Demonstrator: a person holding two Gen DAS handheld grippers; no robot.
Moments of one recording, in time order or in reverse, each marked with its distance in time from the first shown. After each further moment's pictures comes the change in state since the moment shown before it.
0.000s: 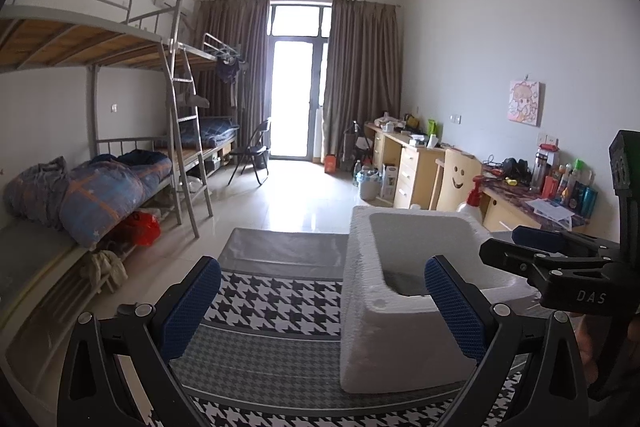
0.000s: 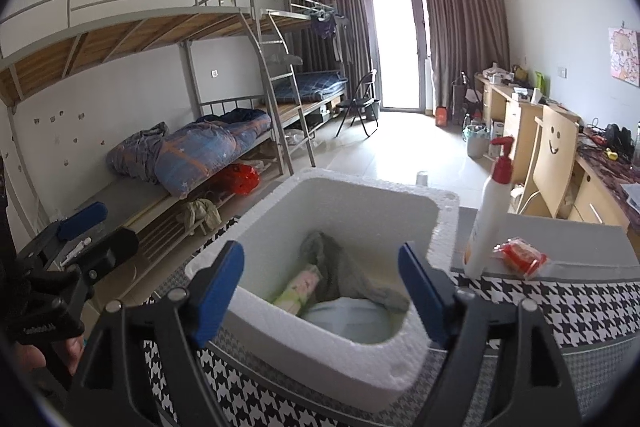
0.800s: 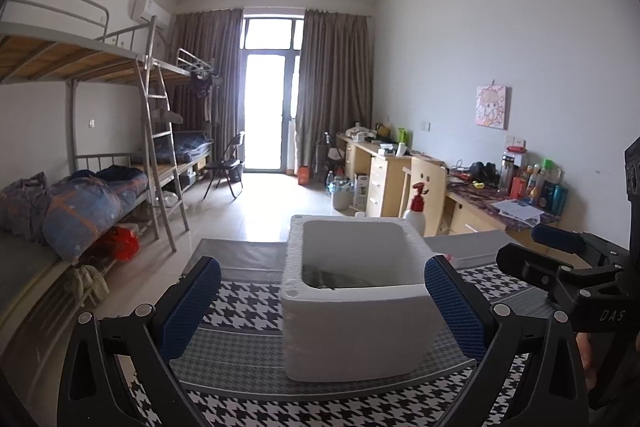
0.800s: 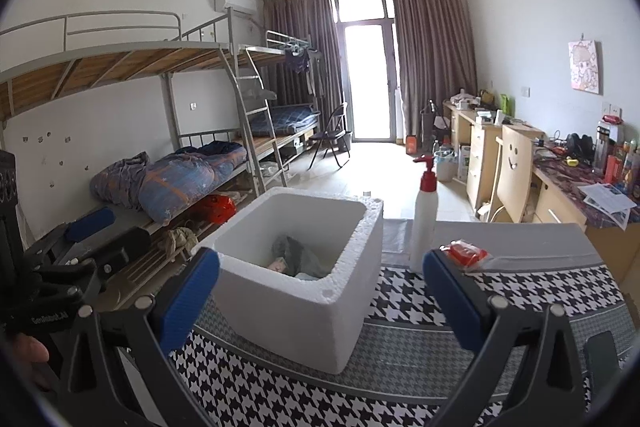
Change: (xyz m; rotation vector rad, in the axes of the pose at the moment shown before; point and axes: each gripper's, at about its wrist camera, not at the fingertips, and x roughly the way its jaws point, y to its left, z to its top) left arm -0.040 -0.043 0.001 0.031 -0.042 -0.096; right arm -0.082 -0.013 -0.022 0.010 -0.129 -0.098
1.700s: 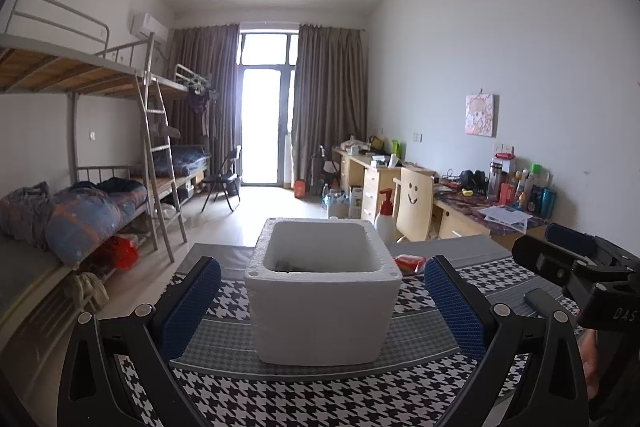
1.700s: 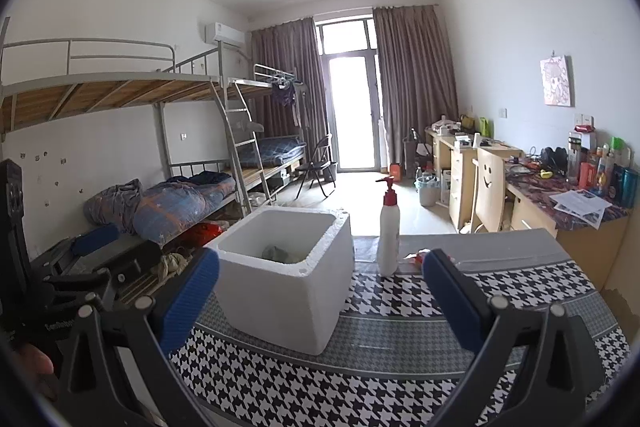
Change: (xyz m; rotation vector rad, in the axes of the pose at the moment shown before) left arm -0.041 -0.042 -0.014 0.022 -0.062 0.006; right arm -0.068 -0.015 -0.027 0.032 -0.121 -0.054
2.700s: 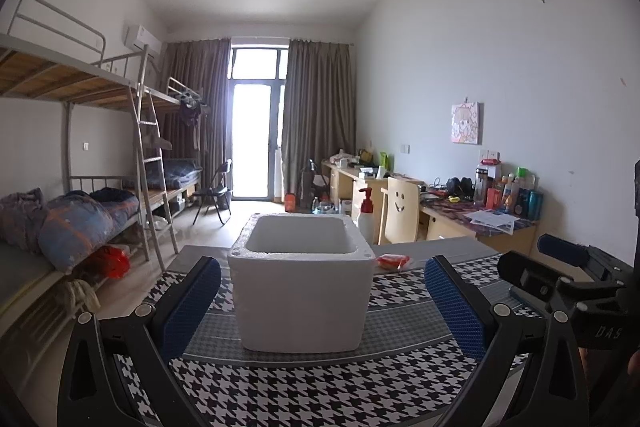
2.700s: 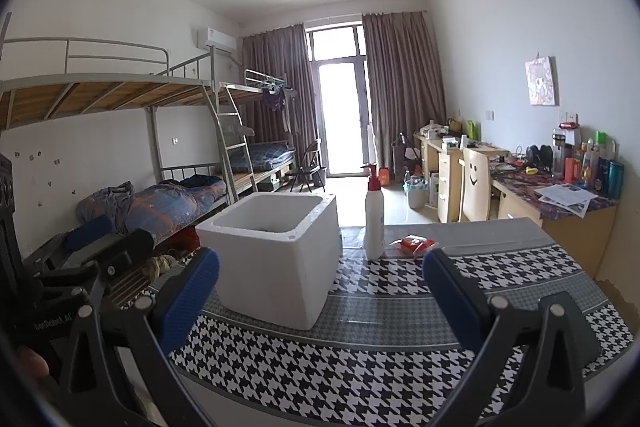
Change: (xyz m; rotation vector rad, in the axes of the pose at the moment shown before) left arm -0.023 -0.018 -0.023 0.006 -0.056 -0.032; right arm -0.030 0.001 -0.036 -0.010 -0.038 -0.041
